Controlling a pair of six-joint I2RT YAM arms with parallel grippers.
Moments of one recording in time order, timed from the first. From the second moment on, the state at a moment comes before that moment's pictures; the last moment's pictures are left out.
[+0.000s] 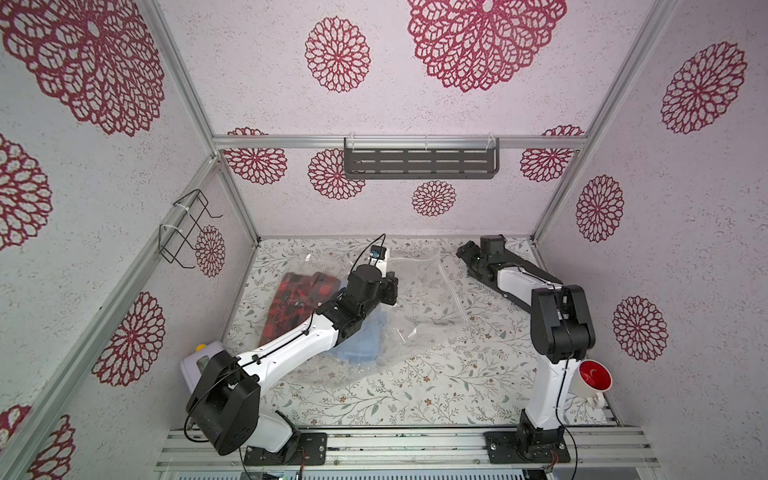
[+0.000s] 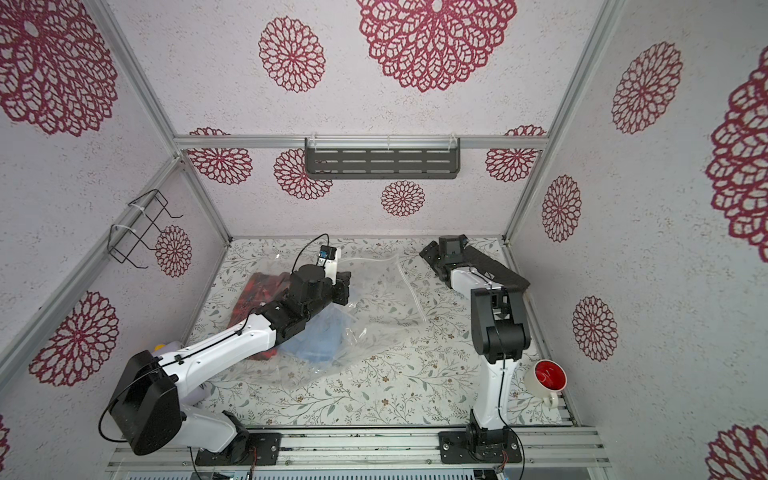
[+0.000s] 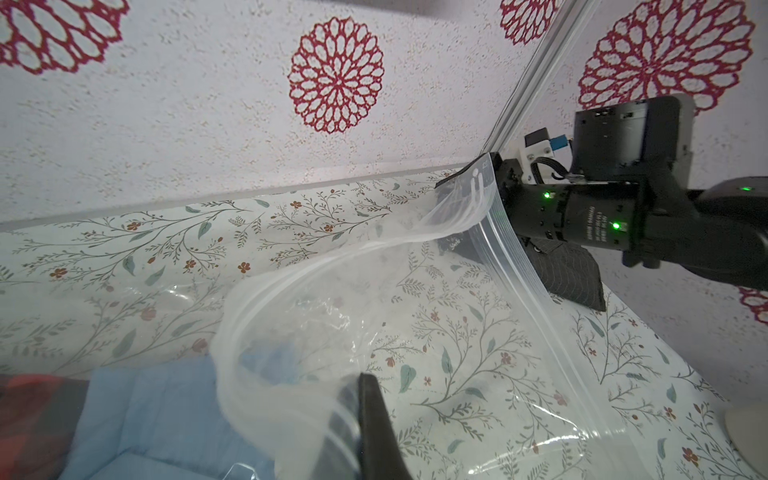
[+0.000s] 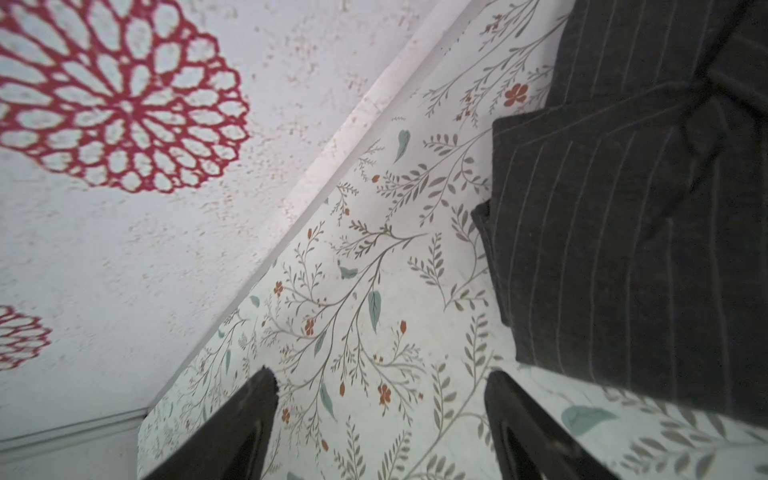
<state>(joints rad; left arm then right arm) -0.68 1.45 1.03 0.05 -0.19 -0.28 0.16 2.06 1.48 -0.04 0.02 0.92</state>
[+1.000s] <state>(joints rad) -0.69 1.37 0.99 0.02 -0.16 -0.32 0.29 2.40 2.08 -0.58 0.36 0.87</state>
